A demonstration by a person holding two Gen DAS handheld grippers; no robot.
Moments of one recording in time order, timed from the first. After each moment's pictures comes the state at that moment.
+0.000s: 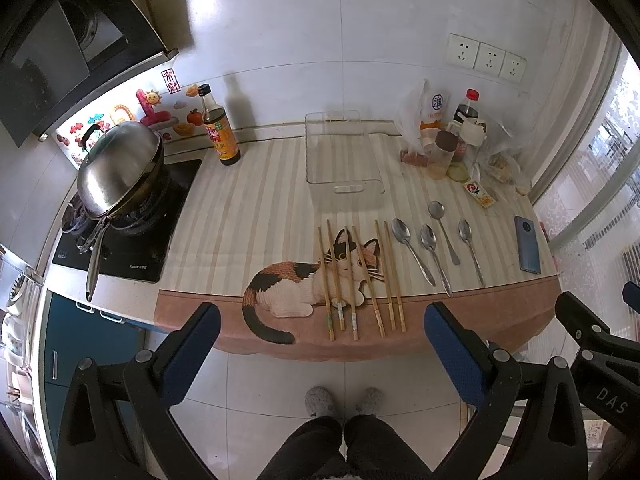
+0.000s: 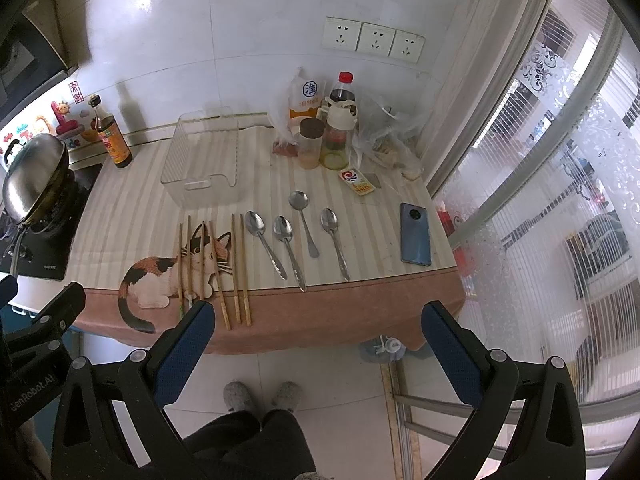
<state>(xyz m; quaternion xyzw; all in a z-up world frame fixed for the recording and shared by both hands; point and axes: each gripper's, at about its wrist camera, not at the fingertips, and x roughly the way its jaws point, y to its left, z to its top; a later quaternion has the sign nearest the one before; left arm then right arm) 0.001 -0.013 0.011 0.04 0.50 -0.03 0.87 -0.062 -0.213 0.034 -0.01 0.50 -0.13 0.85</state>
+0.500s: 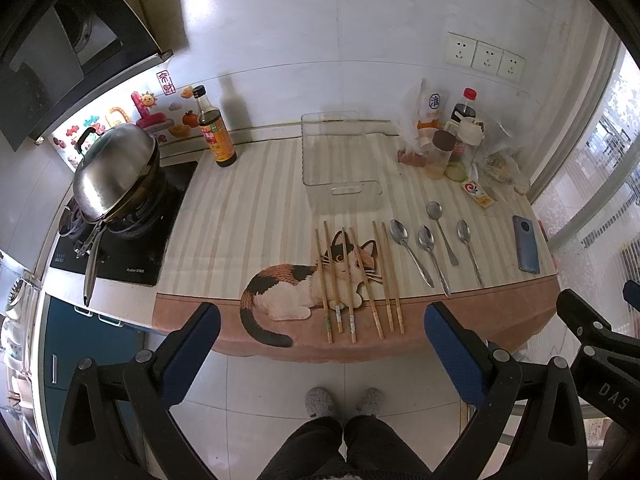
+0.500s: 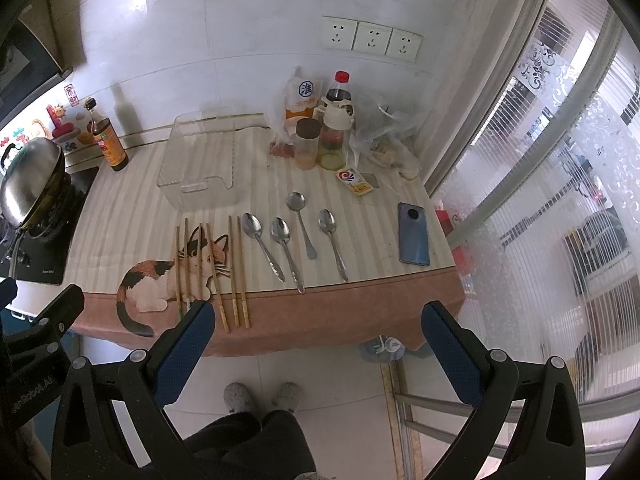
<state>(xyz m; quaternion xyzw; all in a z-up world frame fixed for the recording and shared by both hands) 0.006 -0.019 0.008 0.05 0.50 -0.03 0.87 -0.054 -0.217 0.029 -0.01 0.50 -0.14 0.85</state>
